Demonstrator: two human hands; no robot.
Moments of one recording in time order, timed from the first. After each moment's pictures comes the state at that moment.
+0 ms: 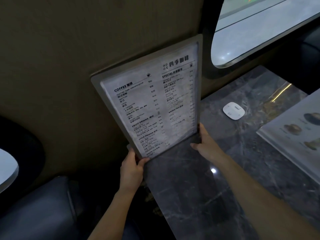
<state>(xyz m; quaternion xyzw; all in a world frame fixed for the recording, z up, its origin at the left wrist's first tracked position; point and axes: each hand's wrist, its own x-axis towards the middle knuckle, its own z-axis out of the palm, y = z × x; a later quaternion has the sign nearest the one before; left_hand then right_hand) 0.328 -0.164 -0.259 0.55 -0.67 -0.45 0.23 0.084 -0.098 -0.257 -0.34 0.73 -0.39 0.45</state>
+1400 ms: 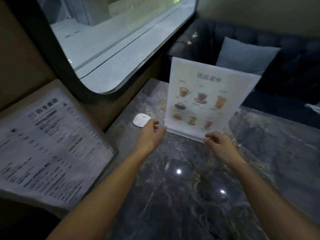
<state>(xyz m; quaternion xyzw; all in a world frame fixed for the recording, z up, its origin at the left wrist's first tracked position) 0.062 -0.075 -0.159 0.27 -0.79 -0.54 0.06 -0.016 0.143 -0.172 -0.13 0.89 -0.42 0.11</state>
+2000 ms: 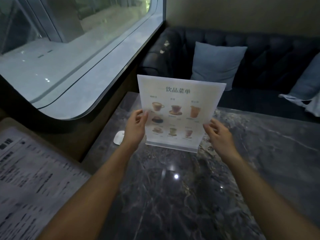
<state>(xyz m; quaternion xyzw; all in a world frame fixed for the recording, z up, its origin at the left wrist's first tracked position) -0.021 -0.087 -0.152 0.17 -0.75 -0.62 0.16 -0.058 0.164 -0.150 -0.05 0.82 -0.57 0.03</state>
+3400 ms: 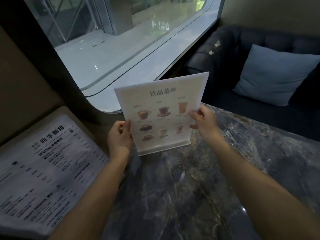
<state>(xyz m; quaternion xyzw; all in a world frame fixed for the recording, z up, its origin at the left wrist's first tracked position) 0.046 -0.184 -0.151 0.42 -0.66 -0.54 0.32 -0.117 -0.009 -0.152 -0.15 0.75 -0.63 0.14</state>
